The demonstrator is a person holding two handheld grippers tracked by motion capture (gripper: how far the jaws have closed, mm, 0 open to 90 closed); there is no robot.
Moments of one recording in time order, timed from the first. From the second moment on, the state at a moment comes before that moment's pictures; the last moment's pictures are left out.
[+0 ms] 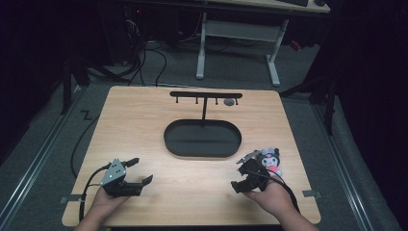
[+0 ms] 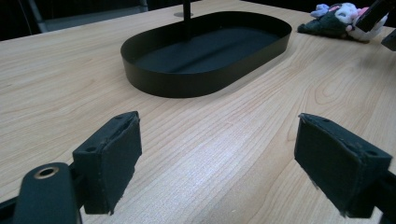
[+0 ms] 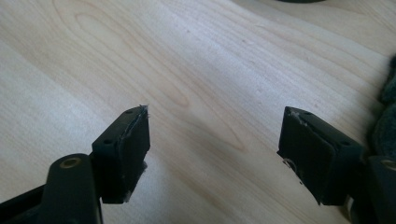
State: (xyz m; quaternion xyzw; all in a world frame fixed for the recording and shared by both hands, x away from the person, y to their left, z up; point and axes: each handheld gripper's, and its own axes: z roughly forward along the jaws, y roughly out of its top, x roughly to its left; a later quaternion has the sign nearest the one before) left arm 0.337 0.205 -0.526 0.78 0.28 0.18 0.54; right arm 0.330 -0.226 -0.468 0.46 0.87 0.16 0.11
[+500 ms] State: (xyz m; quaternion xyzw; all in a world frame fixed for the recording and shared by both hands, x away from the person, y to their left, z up) left arm 0.338 0.205 -0.526 0.78 0.28 0.18 0.54; right arm 0.332 -0.222 -0.461 0.44 0.89 0.10 0.08
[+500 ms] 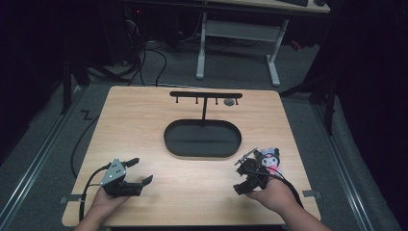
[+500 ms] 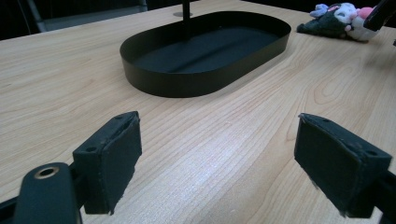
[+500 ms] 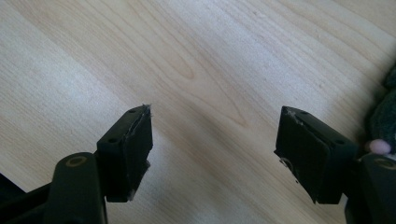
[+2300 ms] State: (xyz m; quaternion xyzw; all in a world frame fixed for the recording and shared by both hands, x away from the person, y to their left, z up) left arm 0.338 0.205 -0.526 0.78 0.28 0.18 0.54; right arm 0.353 -0.303 -0.420 0.51 0.85 0.04 0.09
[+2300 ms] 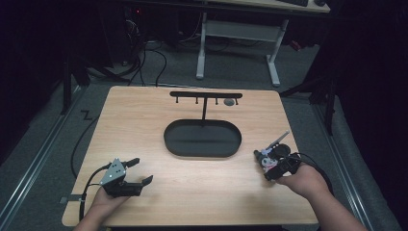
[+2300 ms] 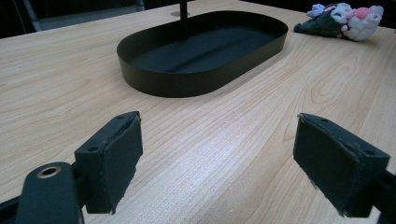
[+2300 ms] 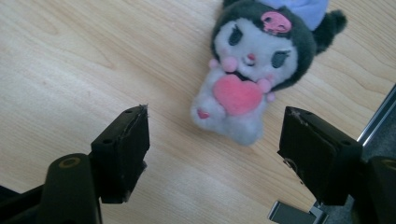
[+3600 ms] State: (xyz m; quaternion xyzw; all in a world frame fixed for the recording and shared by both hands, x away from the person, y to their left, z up) left arm 0.339 0.204 -0.526 0.78 0.28 0.17 0.53; right arm 0.375 -0.325 -0.474 0.58 0.81 0.03 0.04
